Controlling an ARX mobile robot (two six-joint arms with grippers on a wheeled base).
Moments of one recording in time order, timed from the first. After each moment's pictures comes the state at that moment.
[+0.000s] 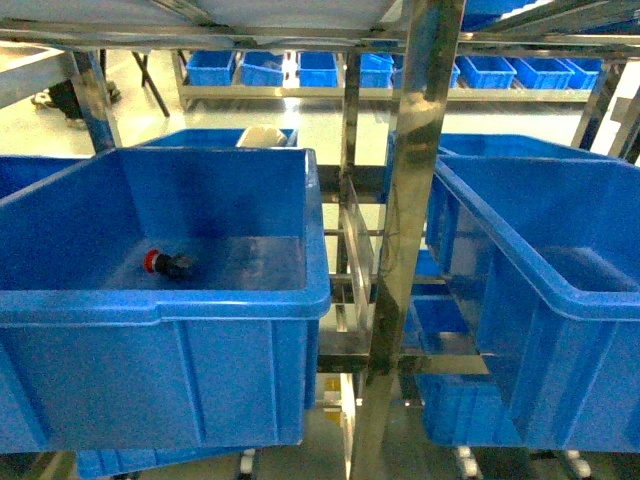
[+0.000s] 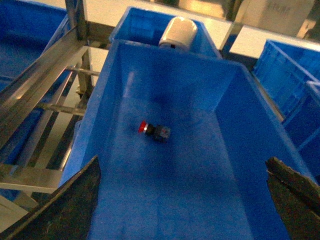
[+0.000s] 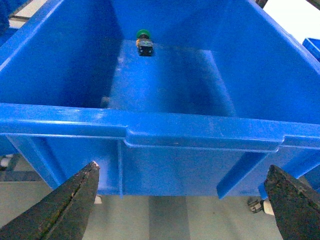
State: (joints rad) left arm 0.07 1.24 0.76 0.09 0.07 -0.18; right arm -0.16 1.22 0.33 0.43 -0.03 -0.18
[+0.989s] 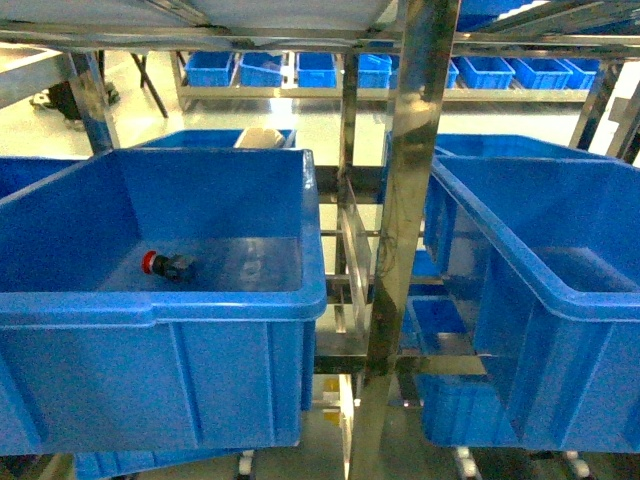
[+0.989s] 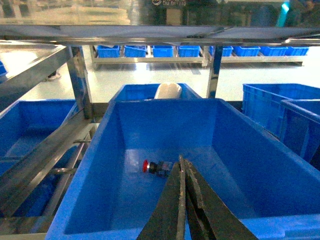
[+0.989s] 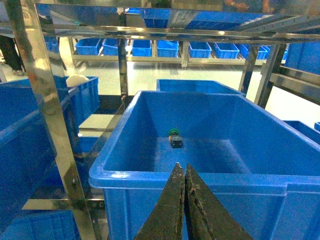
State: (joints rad) left arm 0.00 0.85 0.15 0.70 0.00 -0.02; right arm 0.01 0.69 0.01 0.66 0.00 -0.01
